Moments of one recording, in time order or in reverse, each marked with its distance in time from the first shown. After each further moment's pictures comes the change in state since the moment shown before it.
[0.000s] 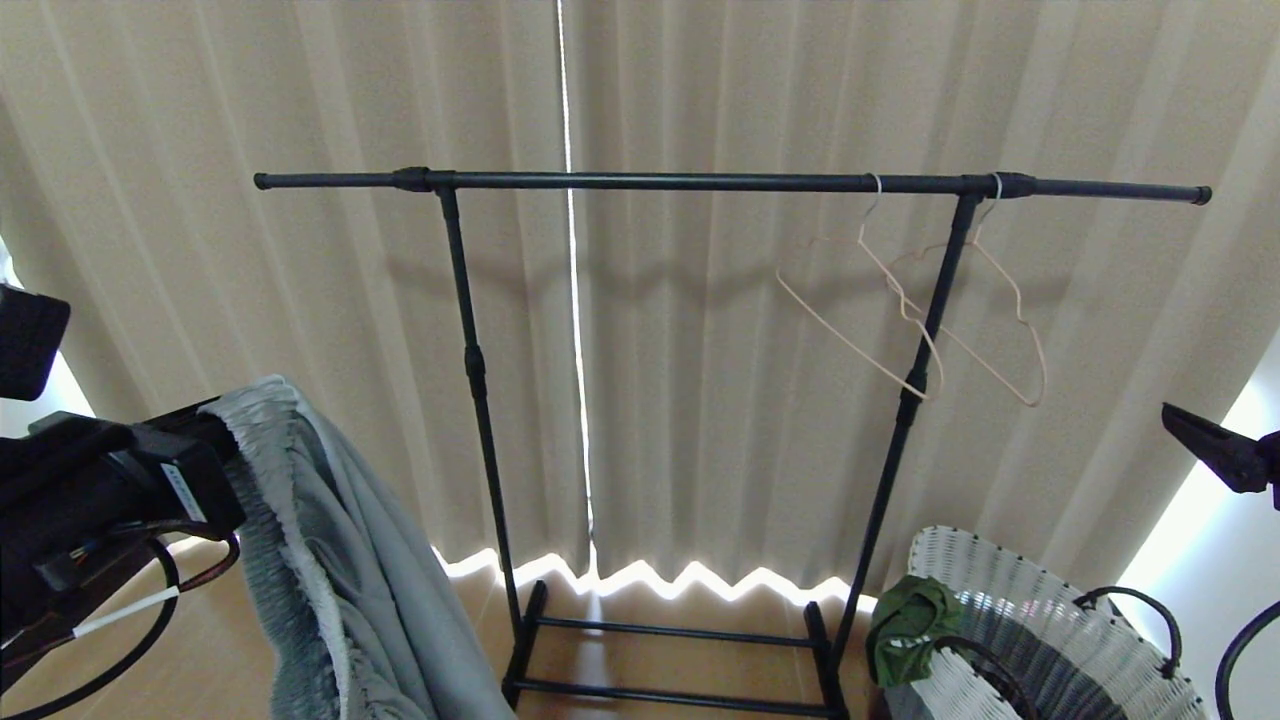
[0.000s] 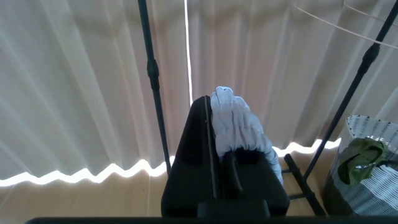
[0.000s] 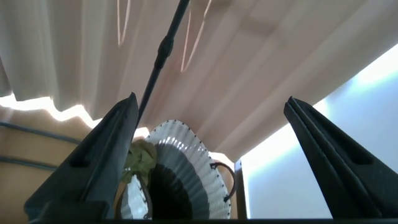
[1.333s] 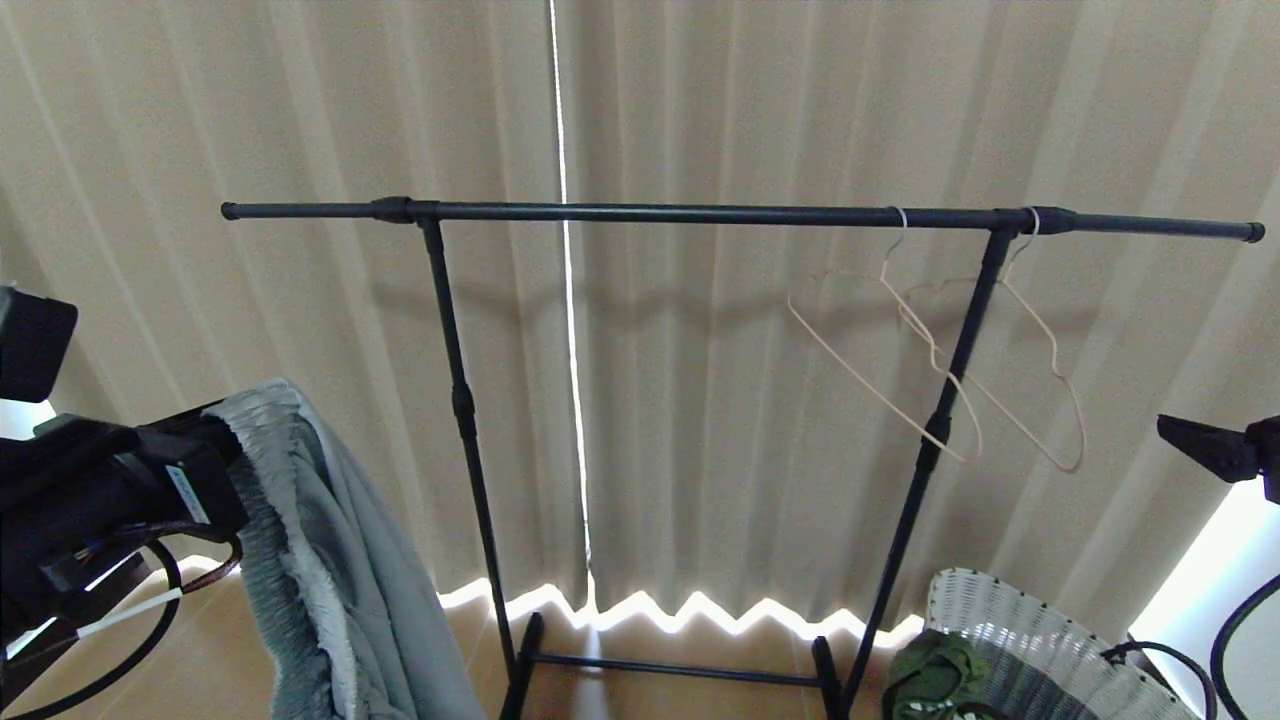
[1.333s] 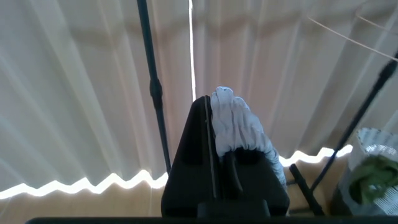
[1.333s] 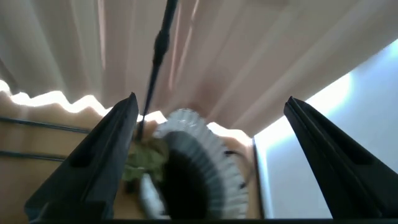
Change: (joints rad) left arm 0.000 0.007 0.001 0.001 -0.001 0.000; right arm -0.060 0.095 -0.154 0.246 0.006 0.140
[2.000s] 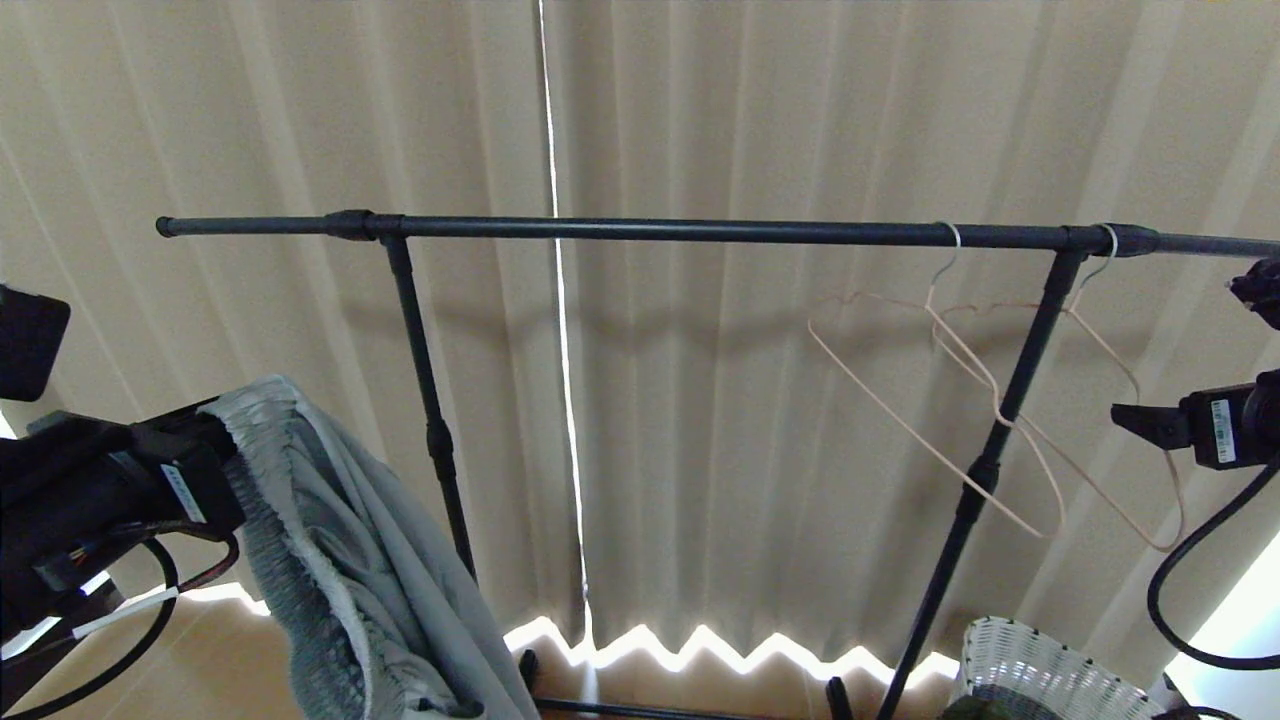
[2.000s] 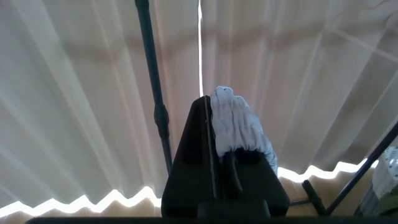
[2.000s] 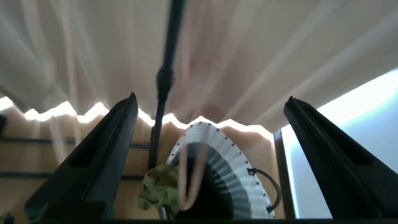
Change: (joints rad) left arm 0.000 -0.006 0.000 -0.004 0.001 0.008; right arm -0.033 0.199 -0.107 0.010 -0.007 0.086
